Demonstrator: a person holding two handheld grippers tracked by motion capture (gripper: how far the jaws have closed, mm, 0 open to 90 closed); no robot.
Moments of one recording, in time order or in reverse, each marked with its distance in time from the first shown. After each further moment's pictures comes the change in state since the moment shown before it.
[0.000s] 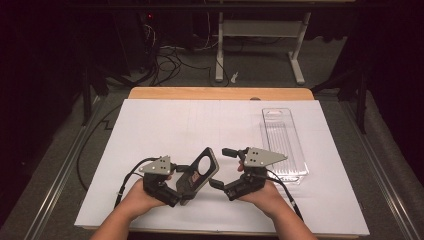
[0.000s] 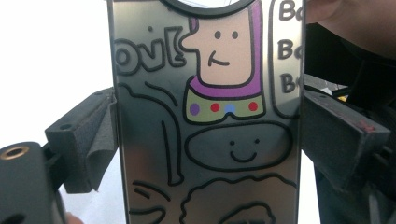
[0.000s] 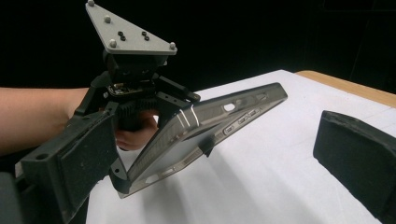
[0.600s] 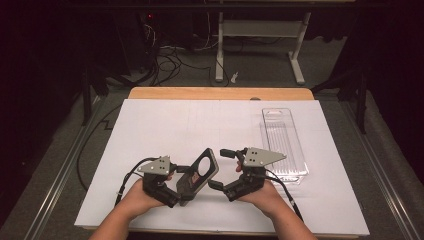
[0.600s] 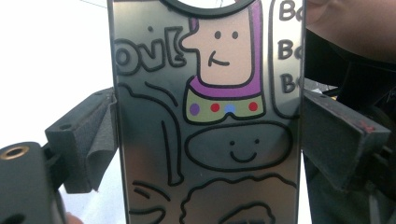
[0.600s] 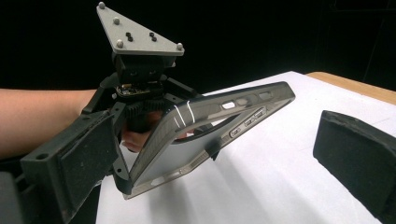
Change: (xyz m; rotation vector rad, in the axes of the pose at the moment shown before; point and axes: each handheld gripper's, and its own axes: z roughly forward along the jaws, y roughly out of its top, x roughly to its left) left arm 0.000 0.000 -0.002 -0.013 -0.033 0.008; right arm 0.000 0.000 0.002 -0.008 0.039 0.011
